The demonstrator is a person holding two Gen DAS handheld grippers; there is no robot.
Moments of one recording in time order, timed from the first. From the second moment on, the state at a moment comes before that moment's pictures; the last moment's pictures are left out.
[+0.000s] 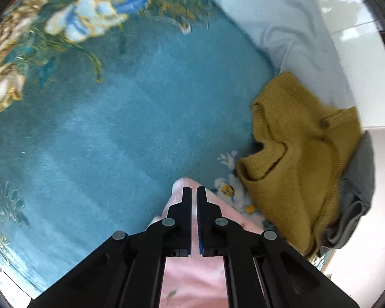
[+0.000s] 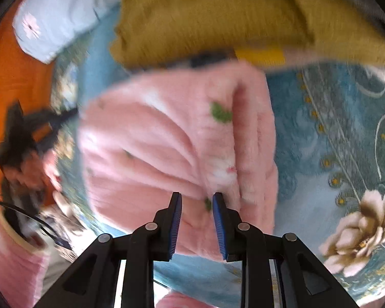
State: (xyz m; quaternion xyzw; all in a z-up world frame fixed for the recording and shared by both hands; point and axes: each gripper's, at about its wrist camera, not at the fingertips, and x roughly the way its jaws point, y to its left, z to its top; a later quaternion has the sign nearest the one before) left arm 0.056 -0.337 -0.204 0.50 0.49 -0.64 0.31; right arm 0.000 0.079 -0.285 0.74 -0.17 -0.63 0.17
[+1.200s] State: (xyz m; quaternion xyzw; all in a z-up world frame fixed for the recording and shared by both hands) left arm 0.134 -0.301 -0.258 0.61 0.46 -0.60 0.24; right arm 0.018 0.138 -0.335 0.72 -0.25 -0.64 0.08
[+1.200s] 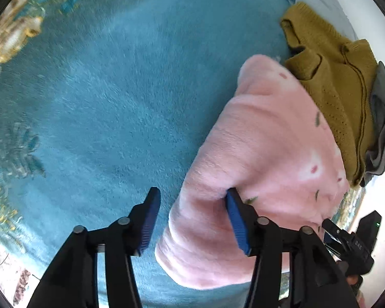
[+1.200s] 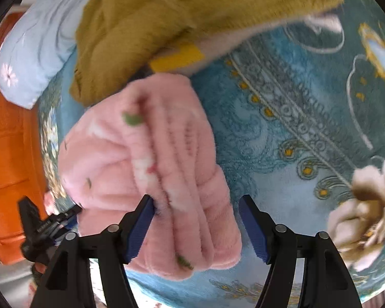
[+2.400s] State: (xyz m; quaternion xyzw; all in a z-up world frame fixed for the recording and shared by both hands) left arm 0.161 -0.291 -0.206 0.56 0.46 -0.65 0.21; right arm 0.026 0.113 -0.323 0.67 -0.35 -0.64 0.11
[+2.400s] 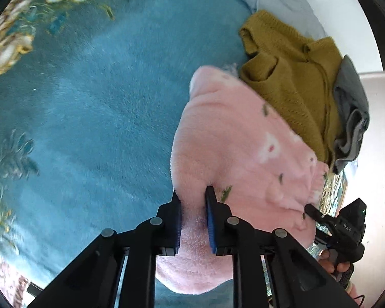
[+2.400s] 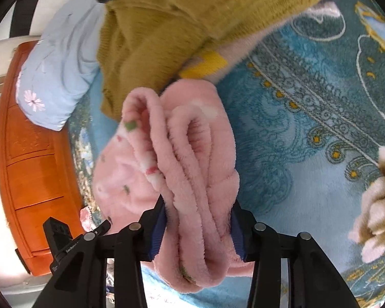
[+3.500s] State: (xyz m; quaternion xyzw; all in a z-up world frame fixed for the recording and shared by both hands) left arm 0.119 -0.129 -0.038 0.48 0.44 -0.76 0.10; right arm 0.158 0.270 -0.082 0.51 -0.39 -0.76 0.05
